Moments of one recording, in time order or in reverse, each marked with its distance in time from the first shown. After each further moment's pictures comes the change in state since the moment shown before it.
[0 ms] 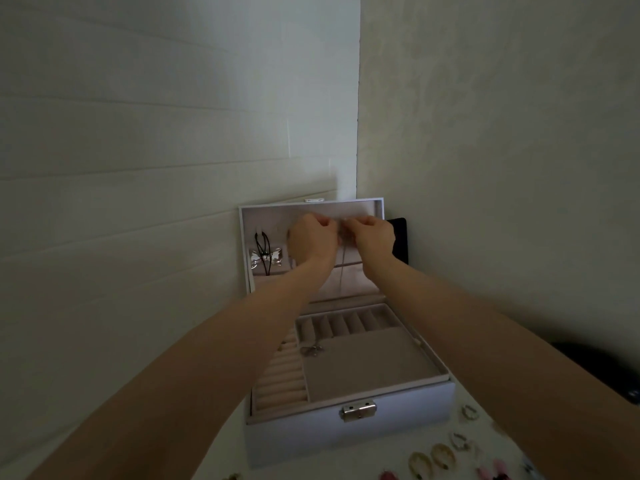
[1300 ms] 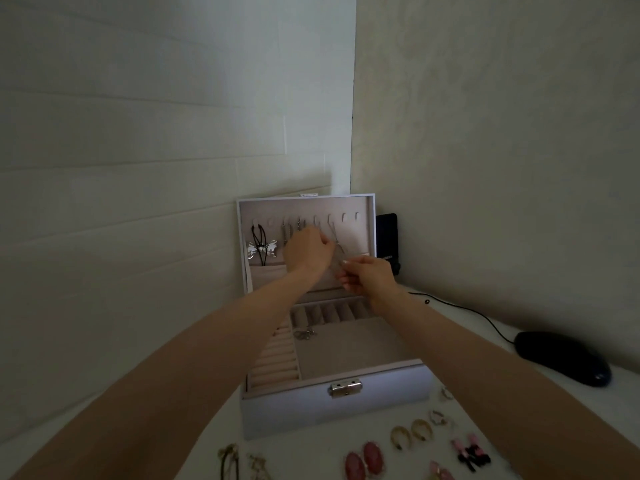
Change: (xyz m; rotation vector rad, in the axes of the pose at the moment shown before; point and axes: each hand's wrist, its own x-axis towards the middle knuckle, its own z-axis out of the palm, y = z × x) left_hand -0.027 -0.008 -0.015 0.436 -0.189 0.132; right_hand -0.051 0.032 -0.038 0.102 -0.247 0.254
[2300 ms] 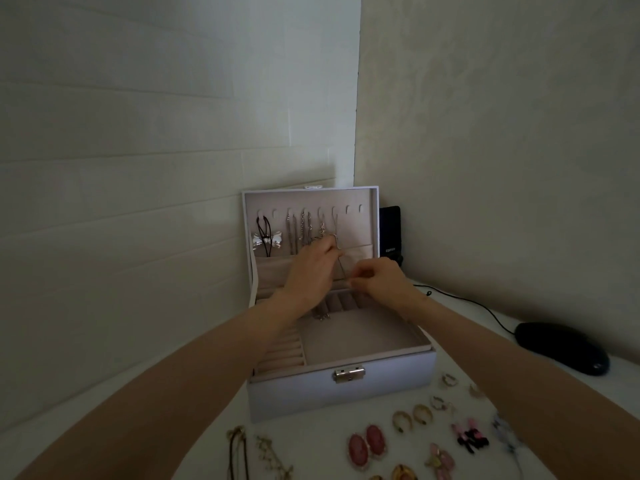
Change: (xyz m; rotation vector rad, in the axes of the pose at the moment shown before) left_hand -0.019 -0.046 0.026 0.186 0.048 0.702; right_hand -0.017 0.004 -0.027 -0.762 -0.189 -0.379
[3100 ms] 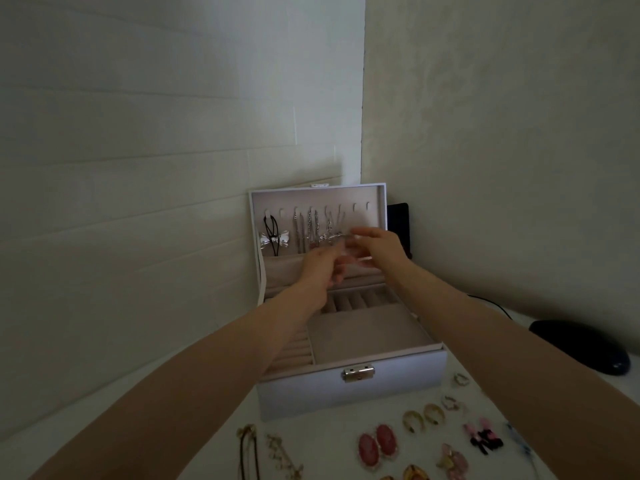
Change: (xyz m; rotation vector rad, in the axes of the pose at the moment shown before) left_hand 0.008 0.037 -0.030 -1.377 0.037 -1.101; right_hand 0.042 -0.021 0.003 0.578 0.174 0.272
